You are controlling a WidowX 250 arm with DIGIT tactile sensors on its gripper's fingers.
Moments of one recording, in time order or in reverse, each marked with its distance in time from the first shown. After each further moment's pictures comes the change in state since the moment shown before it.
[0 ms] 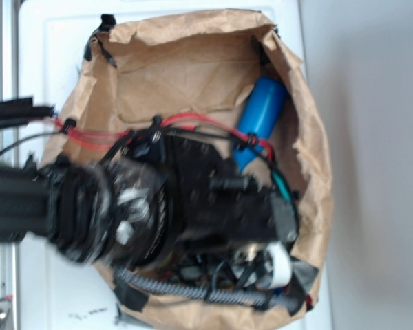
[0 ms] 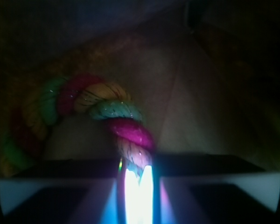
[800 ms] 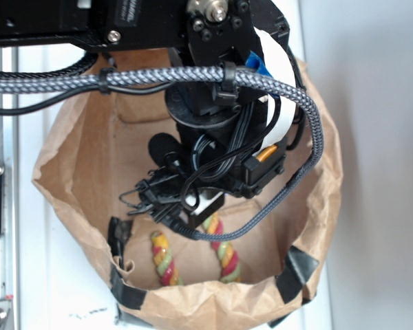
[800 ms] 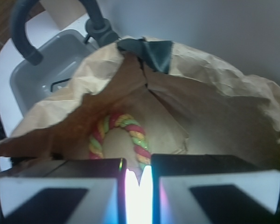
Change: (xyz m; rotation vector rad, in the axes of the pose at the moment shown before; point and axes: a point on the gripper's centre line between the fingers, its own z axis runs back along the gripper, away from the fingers) arm -0.018 0.008 0.126 -0.027 -0.208 0.149
